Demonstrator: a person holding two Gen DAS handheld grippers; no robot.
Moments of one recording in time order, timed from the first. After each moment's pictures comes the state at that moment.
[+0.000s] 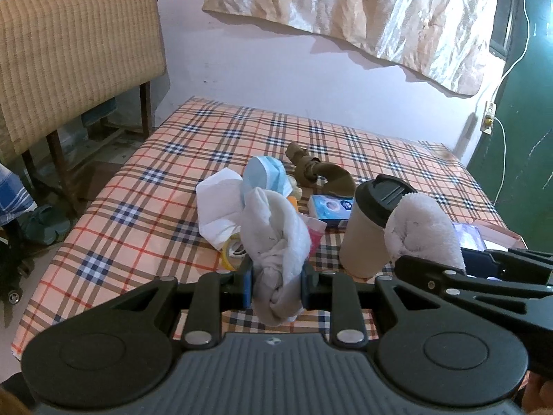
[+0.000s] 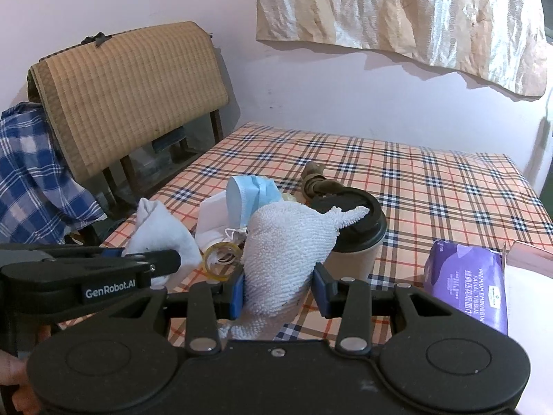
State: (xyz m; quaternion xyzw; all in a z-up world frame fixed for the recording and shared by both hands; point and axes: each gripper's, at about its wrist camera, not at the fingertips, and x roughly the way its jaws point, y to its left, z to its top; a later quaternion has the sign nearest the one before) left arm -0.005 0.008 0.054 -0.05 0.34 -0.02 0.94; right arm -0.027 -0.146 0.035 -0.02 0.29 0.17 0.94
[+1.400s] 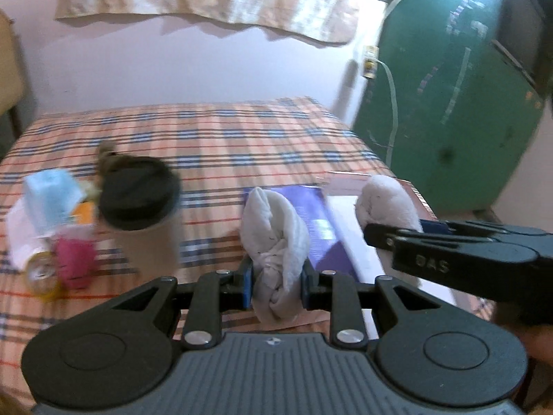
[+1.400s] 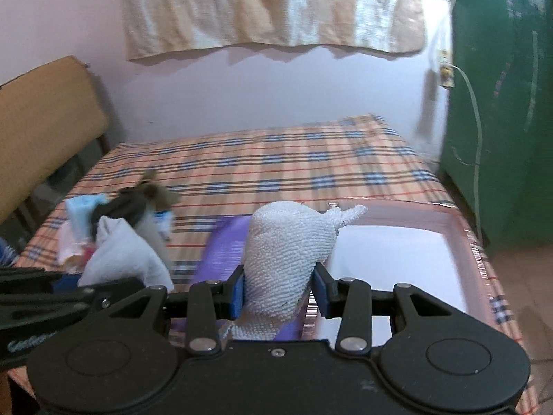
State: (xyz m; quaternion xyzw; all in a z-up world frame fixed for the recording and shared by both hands) left arm 0.018 -0.161 0.032 0.00 0.36 -0.22 0.91; right arm -0.021 -0.342 0.015 0.05 0.30 0.00 0.95
